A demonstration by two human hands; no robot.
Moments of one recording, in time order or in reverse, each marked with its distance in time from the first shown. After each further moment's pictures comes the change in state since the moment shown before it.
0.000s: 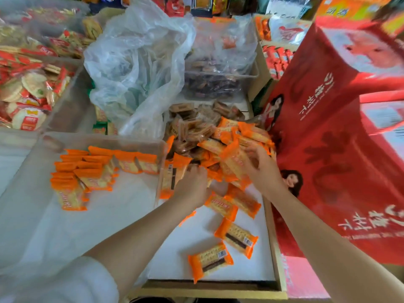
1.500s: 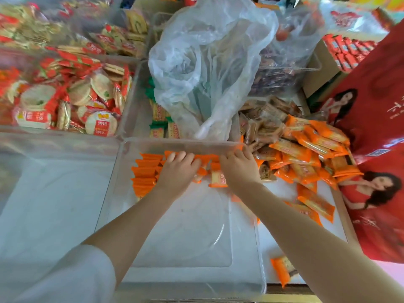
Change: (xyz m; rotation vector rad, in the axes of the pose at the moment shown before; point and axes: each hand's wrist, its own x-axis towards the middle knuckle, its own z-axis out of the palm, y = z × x) left_hand -0.014 -0.239 -0.055 0.575 0.482 0.349; right_hand 0.016 -0.132 0.210 -1.006 -0.111 -0.353
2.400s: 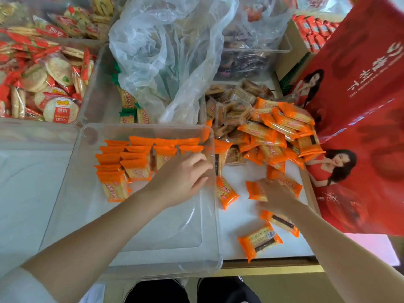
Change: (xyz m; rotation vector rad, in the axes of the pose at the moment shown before) left_hand 0.009 0.073 -0.071 -0.611 -0.036 0.210; right_hand -0.122 0.149 0.083 0.206 -0.605 0.179
